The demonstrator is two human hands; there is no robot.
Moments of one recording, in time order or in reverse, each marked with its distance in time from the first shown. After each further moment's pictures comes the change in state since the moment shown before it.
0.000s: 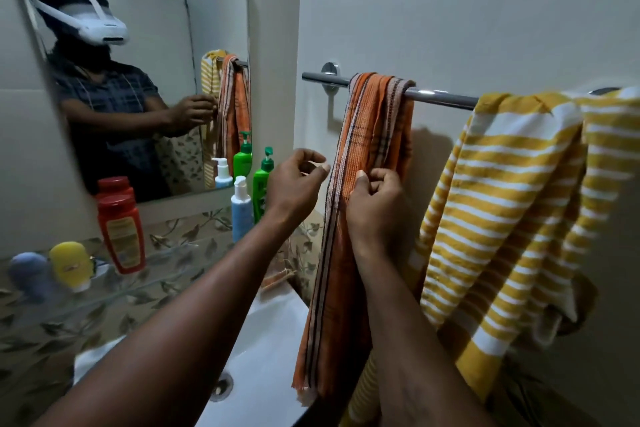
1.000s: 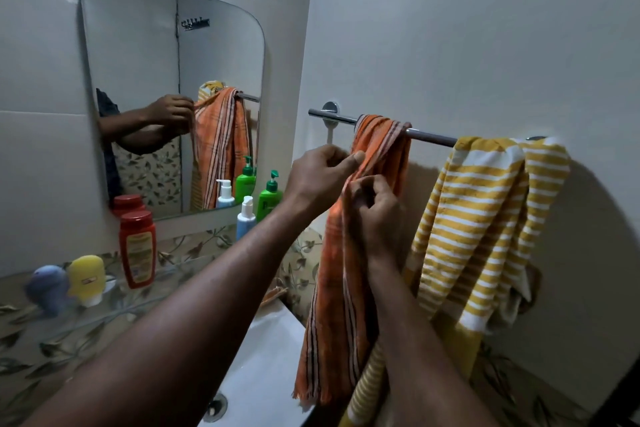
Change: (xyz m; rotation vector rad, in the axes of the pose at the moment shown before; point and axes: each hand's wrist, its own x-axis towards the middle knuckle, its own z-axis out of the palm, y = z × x) left_hand -0.026 0.098 -0.065 -0.018 -0.208 0.112; right_hand -0.042 -0.067 -0.046 0.150 -0.155 -0.233
